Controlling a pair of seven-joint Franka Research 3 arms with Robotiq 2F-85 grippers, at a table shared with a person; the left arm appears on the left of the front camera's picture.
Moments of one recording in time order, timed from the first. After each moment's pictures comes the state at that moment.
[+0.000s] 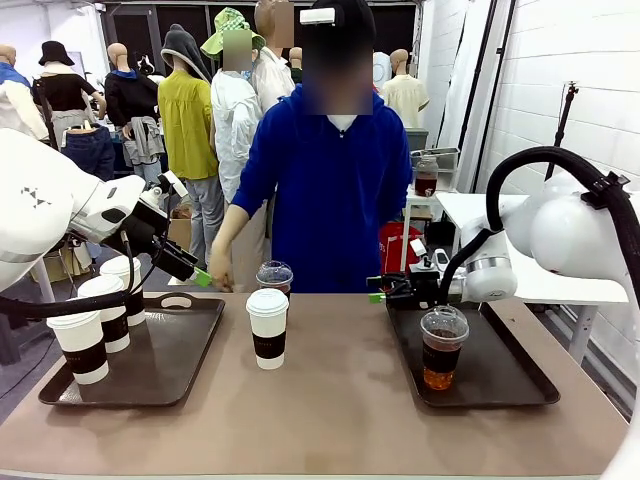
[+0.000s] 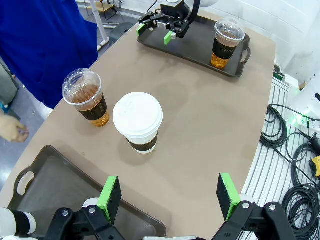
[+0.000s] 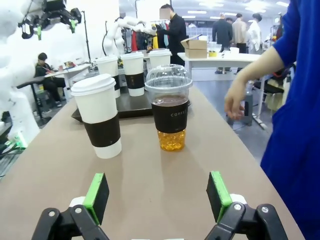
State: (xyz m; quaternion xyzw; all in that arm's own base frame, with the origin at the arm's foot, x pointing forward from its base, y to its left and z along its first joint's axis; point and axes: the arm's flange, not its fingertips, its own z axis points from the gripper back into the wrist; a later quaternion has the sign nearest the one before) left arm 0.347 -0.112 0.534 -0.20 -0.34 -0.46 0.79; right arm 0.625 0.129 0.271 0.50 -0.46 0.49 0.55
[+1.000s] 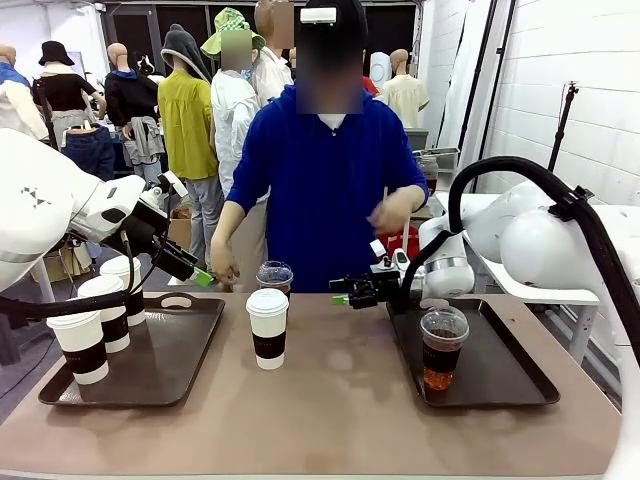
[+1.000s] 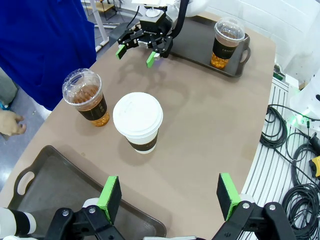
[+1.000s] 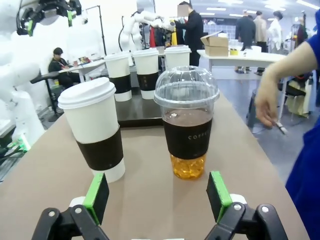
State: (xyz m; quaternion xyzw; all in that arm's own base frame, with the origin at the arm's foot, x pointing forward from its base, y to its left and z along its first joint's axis) left arm 0.347 -0.112 0.534 -0.20 -0.34 -0.46 0.79; right arm 0.638 0.226 0.265 0.52 -0.43 0.52 0.52
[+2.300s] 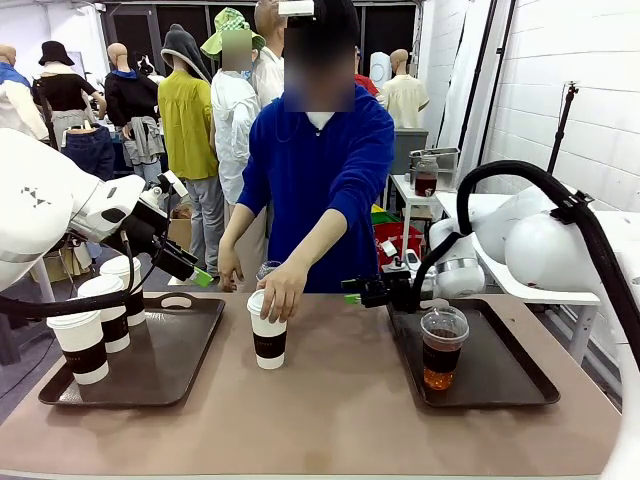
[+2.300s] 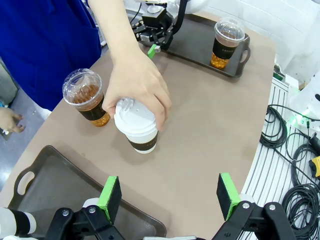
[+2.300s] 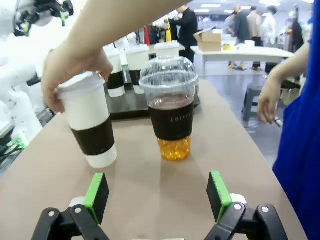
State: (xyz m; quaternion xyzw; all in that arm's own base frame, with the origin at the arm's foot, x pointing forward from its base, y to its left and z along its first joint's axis) left arm 0.347 -0.112 0.535 -0.20 -0.34 -0.46 0.79; right arm 0.653 0.179 0.256 0.52 -0.42 0.50 0.54
